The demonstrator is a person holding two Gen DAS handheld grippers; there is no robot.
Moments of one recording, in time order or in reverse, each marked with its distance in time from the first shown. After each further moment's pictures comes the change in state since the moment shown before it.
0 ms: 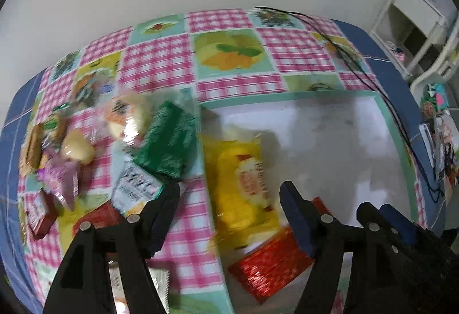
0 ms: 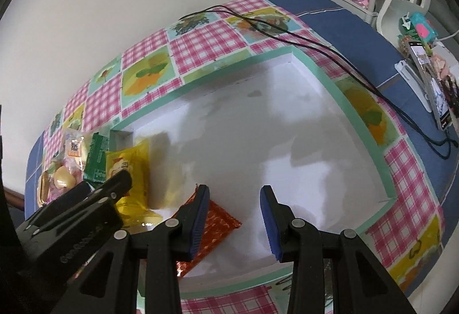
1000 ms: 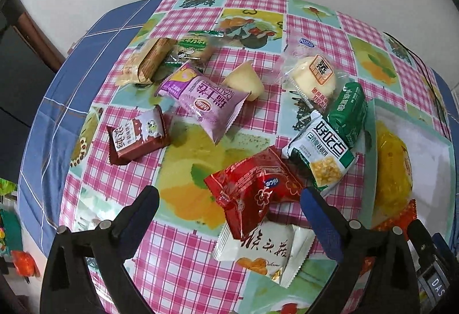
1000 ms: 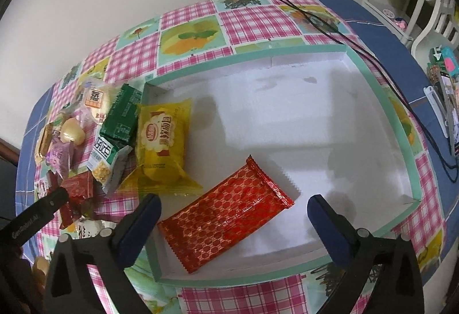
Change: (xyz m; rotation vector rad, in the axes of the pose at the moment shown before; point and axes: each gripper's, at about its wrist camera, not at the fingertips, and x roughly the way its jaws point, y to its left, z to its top) left arm -0.023 0.138 -0.060 -0.362 0.061 0.249; right arm 0.011 0.053 -0.023 -0.189 0.045 0.007
